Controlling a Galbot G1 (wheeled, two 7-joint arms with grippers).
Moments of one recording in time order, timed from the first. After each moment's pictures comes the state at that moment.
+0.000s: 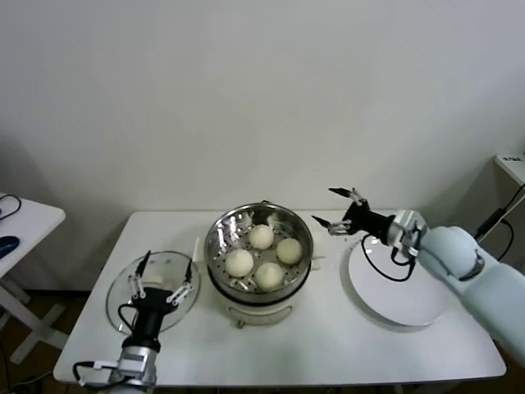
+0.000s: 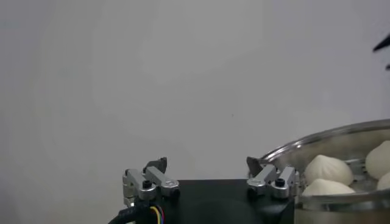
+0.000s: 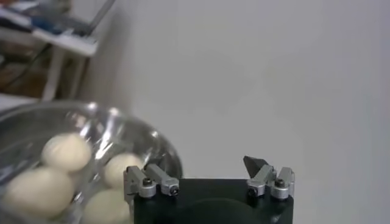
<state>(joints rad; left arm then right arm) 1.60 -1.39 -0.54 -2.09 0.21 -0.10 -0.08 -0.75 0.66 0.08 1.76 0.51 -0.06 -0.34</state>
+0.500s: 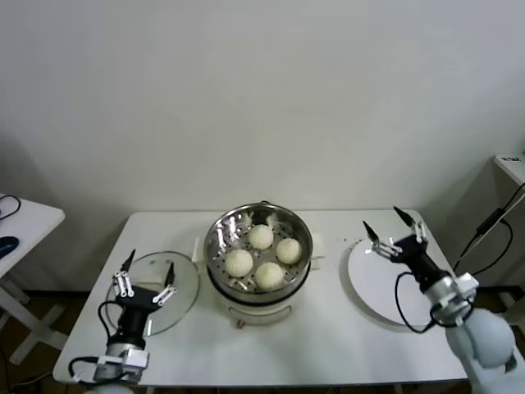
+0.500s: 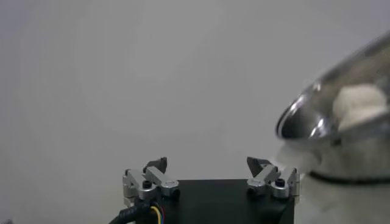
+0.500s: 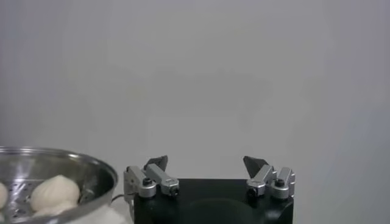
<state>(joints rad) 1.59 -1.38 -0.62 -2.07 0.56 -0.04 -0.08 -1.37 1.03 0.66 1.87 0.42 0.08 -0.27</state>
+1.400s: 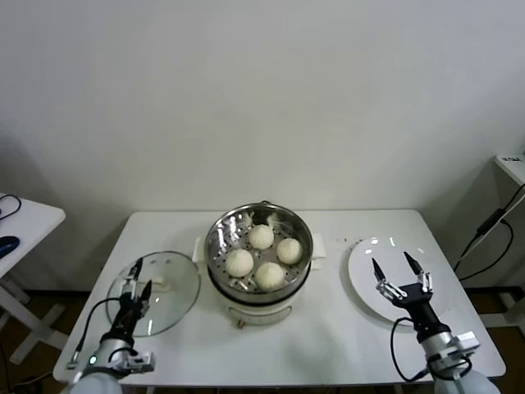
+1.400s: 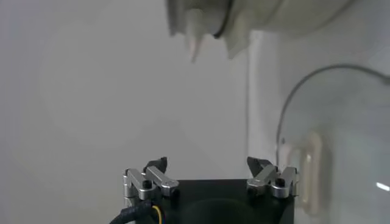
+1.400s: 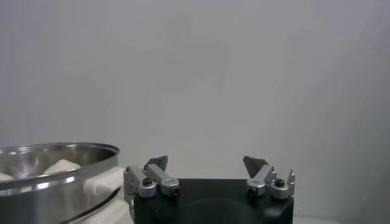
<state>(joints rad) 1.47 -1.34 -0.69 -1.79 1.33 -0.07 -0.06 -1.49 1.24 0.72 1.86 0.39 0.15 -0.28</state>
